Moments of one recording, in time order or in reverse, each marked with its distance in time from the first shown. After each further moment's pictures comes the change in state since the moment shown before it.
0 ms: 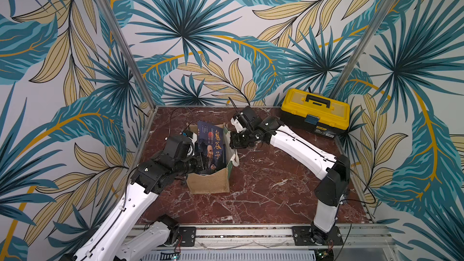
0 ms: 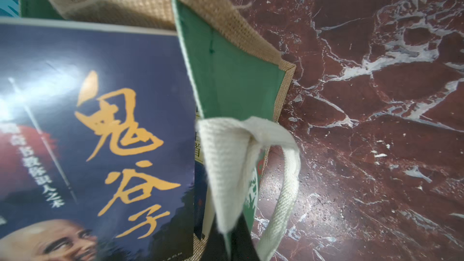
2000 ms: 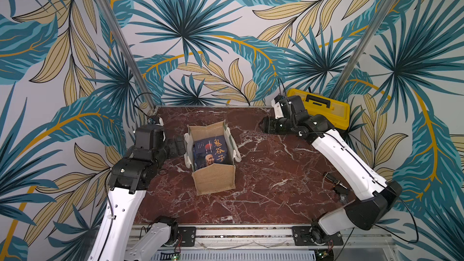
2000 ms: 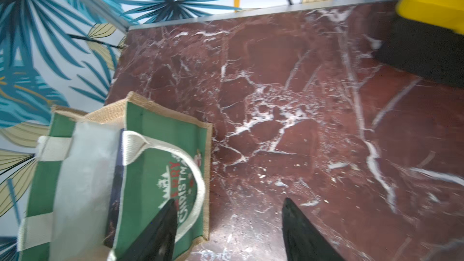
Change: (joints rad) left arm 0.369 -0.032 0.141 -0.042 -0.344 0.380; right arm -0.259 -0.403 -0.253 0.075 0.225 -0.138
